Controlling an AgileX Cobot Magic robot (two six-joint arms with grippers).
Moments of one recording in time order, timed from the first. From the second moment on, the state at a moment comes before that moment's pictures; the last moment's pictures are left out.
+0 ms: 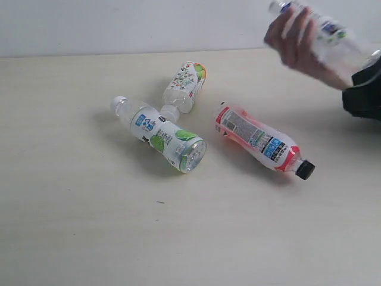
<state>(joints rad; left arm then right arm) 0.04 0.01 0.00 0.14 0.13 -0.17 0.34 0.93 -0.75 0.00 0.65 -0.08</state>
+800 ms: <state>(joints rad) 0.04 0.01 0.00 0.14 0.13 -0.17 0.34 0.49 -0.51 0.01 0.43 -0.11</state>
